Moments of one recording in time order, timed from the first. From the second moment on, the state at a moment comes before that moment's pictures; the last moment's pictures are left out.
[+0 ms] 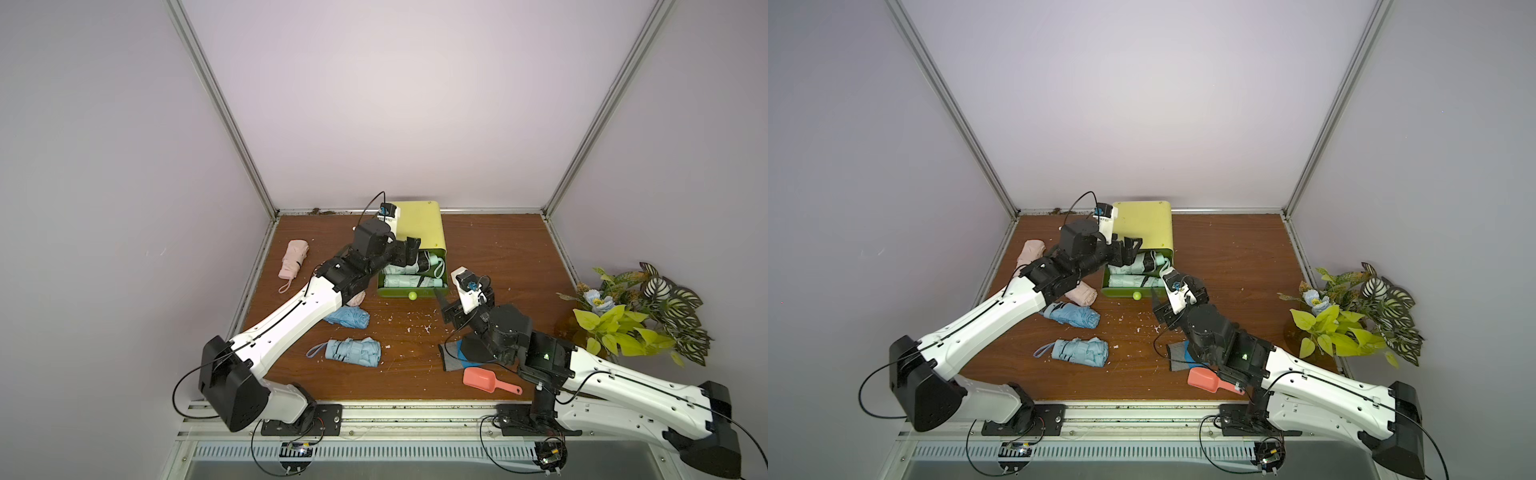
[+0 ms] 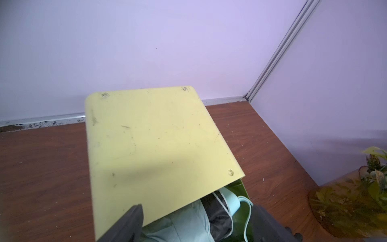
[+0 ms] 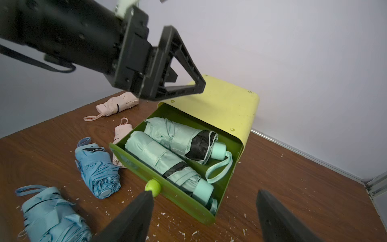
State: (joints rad) left arm -0.66 1.36 1.26 -0.26 -0.11 -0.32; right arm 1.13 0.91 0.77 -0.04 0.65 -0.02
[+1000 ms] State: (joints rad) left arm -0.65 1.12 0.92 -0.20 -0.18 -0.38; right arm 0.73 1.23 1.04 -0.31 0.30 0.19
